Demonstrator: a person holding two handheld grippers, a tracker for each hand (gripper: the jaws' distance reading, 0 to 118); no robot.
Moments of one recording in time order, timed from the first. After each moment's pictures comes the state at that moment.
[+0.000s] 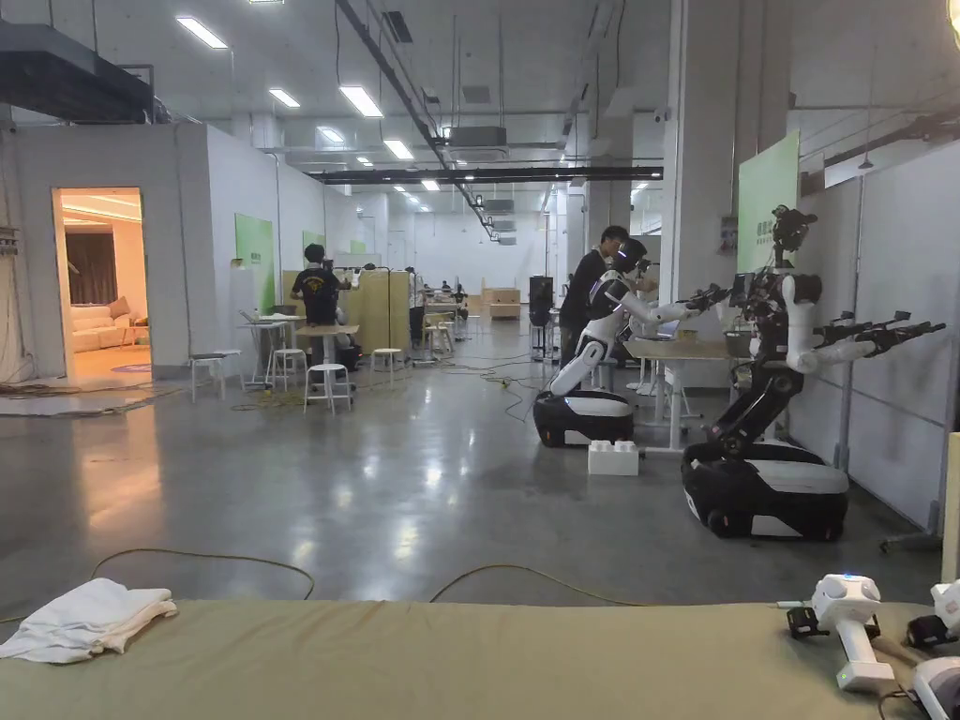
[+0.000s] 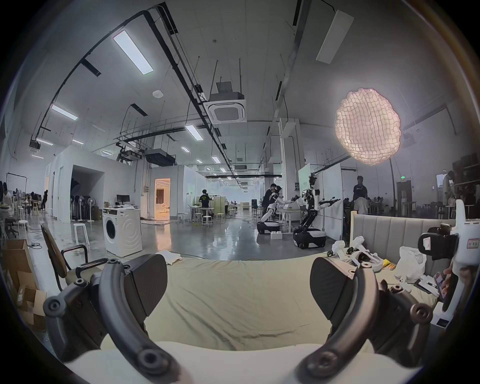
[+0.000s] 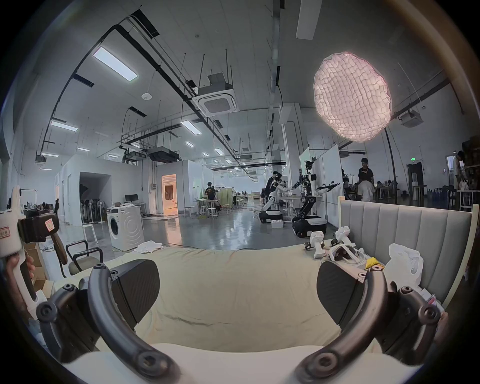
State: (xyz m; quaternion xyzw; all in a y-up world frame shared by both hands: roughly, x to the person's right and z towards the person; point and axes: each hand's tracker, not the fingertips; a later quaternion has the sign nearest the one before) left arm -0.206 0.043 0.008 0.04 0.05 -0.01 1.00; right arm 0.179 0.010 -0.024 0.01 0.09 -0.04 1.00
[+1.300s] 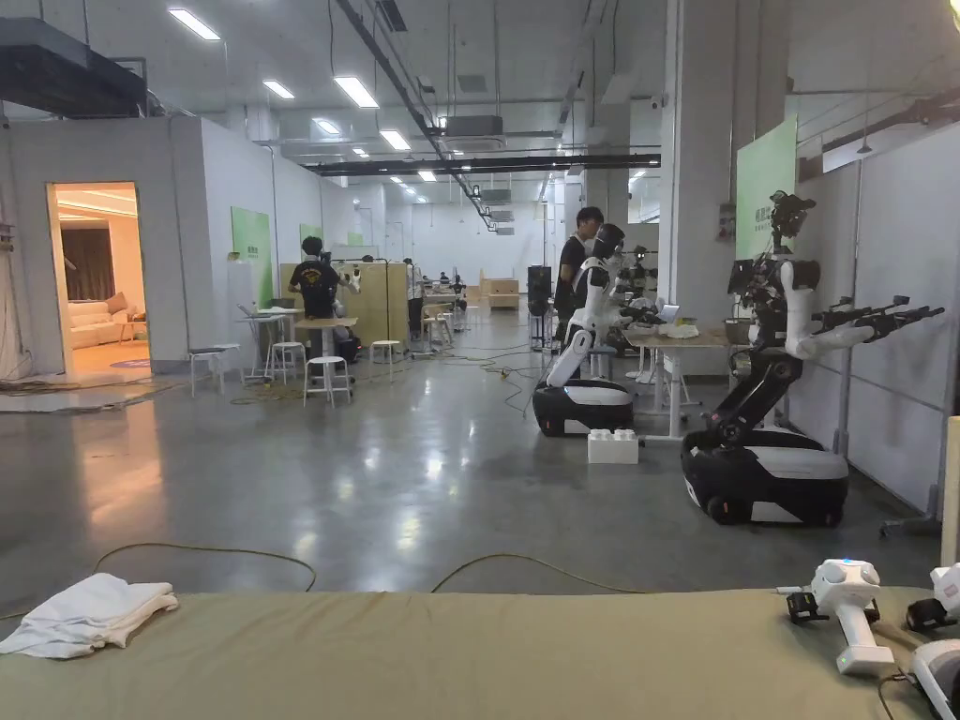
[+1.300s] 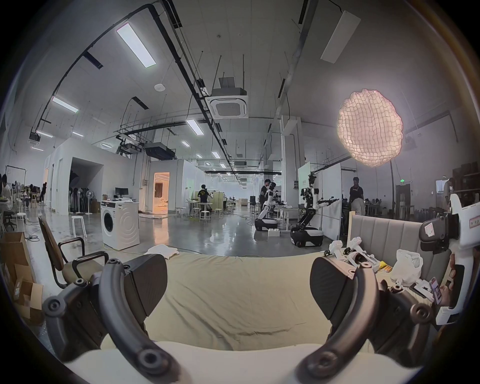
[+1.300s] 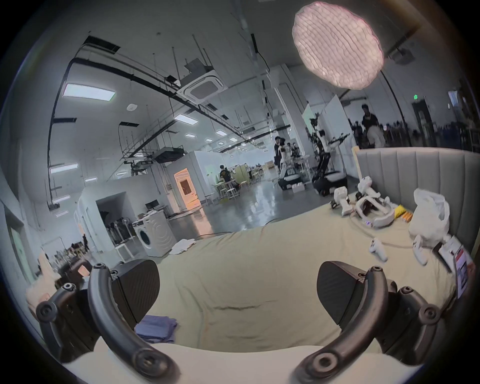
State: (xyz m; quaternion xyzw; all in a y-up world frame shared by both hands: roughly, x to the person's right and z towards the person) left arm -0.211 0.042 0.002 0.03 0.05 0.01 1.00; right arm 0.179 0.034 -0.035 -0.09 0.15 -0.18 0.97
